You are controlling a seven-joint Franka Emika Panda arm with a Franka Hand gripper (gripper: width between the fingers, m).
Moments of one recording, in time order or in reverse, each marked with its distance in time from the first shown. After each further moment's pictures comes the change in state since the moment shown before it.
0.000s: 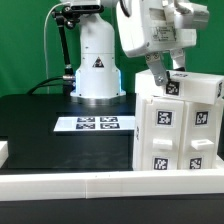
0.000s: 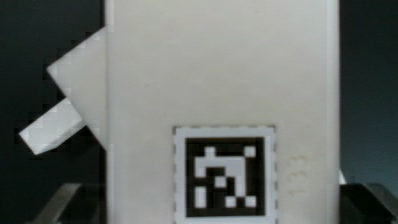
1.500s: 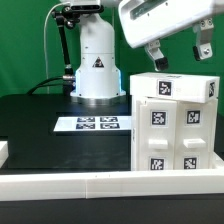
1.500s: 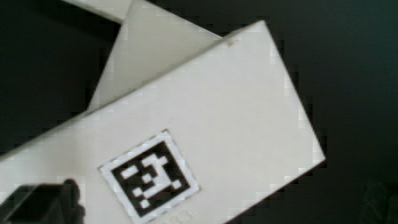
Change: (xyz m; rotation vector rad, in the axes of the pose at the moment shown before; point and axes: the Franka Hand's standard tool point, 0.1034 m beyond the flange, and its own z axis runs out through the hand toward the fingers) arm -0.021 -0.010 -0.021 -0.015 -0.043 -1.132
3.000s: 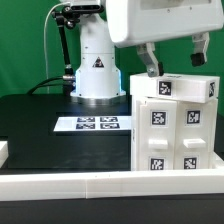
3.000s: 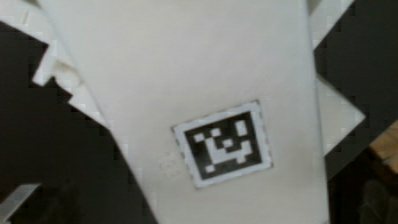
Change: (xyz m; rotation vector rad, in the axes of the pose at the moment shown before) arm -0.006 0.008 0.013 -0.127 -0.064 -1.722
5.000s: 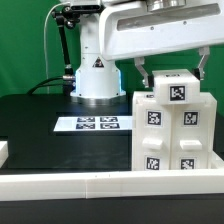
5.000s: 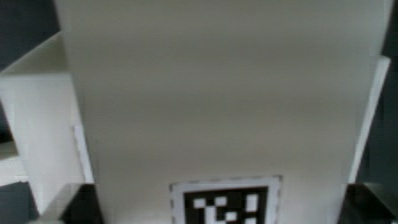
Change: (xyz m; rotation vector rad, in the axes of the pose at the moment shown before) arm -0.009 0.010 0.012 -0.038 0.026 0.943
